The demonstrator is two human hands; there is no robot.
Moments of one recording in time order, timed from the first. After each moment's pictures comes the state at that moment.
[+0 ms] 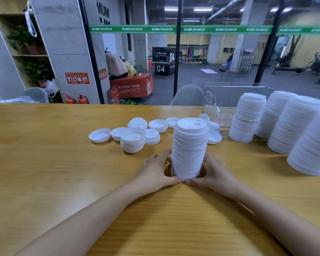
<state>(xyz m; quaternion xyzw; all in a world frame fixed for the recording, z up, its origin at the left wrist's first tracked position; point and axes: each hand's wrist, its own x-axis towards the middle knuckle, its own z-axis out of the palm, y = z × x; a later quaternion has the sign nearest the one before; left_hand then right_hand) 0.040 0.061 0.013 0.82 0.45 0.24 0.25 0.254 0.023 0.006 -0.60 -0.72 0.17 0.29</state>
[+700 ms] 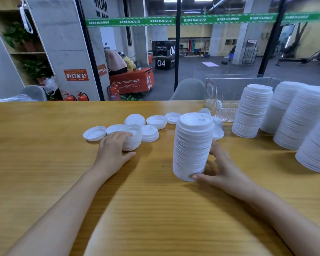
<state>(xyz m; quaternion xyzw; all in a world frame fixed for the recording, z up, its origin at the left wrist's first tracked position) -0.040 0.135 0.003 0.79 0.53 0.31 -0.02 0.274 0.018 0.006 -0.57 -0.72 0.19 0.35</state>
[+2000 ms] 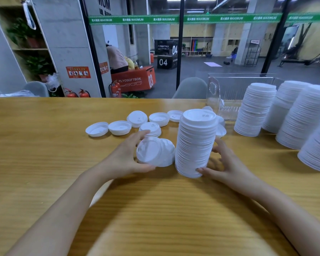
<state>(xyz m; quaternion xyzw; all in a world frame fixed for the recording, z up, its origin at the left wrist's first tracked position) -0.026 0.087 0.028 0.82 0.42 0.28 0.27 0.277 0.012 0.009 -0.56 -0.72 0.20 0.36</state>
